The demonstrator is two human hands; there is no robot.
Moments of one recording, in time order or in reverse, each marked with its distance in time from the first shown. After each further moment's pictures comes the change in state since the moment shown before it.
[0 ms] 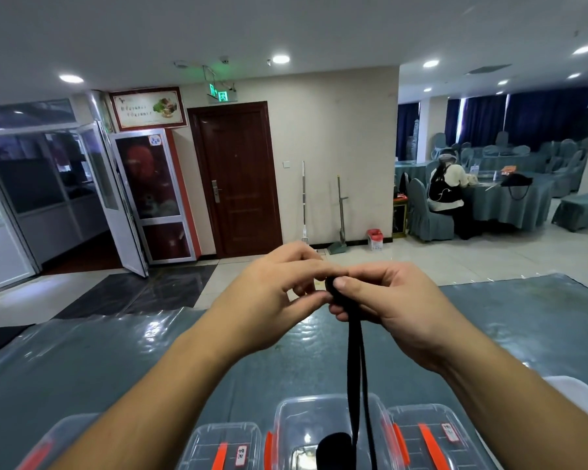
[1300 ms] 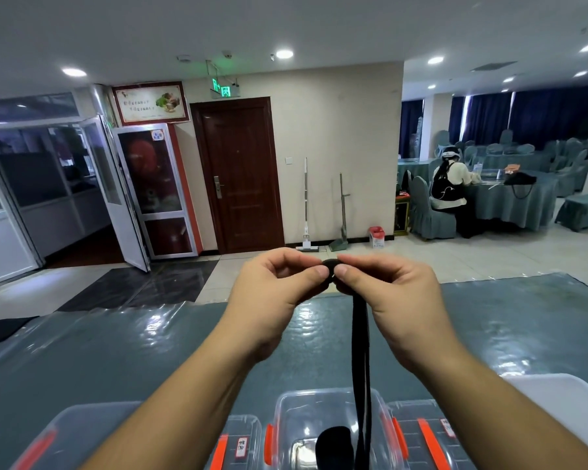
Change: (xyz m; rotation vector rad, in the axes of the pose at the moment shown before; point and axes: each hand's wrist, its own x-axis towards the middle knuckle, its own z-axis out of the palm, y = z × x) left_hand -0.003 0.011 0.032 -1.074 0.378 -0.702; right_hand 0.001 0.019 0.014 -0.022 0.335 -0.202
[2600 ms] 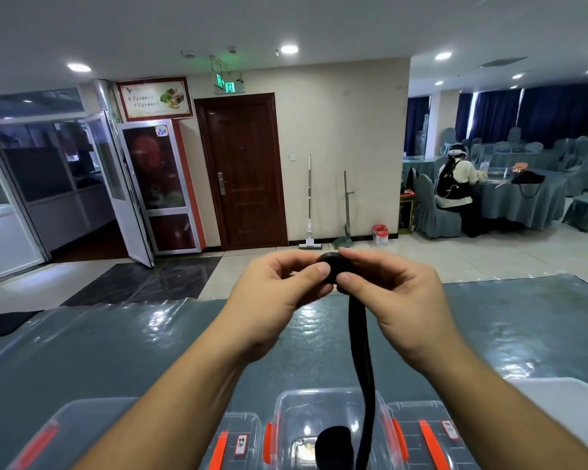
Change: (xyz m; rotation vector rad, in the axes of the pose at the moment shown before) left_hand 0.005 -0.002 -0.003 -0.014 -0.130 -0.044; right_hand 0.003 0.001 -0.011 -0.069 -0.106 -0.100
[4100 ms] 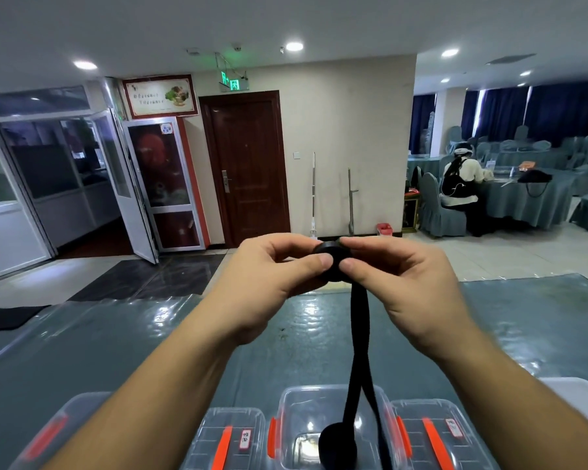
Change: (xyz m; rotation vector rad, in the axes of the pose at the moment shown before) left_hand -0.007 0.028 -0.009 0.114 -0.003 0.024; right_hand 0.009 -0.008 0.001 0.038 -0.041 -0.065
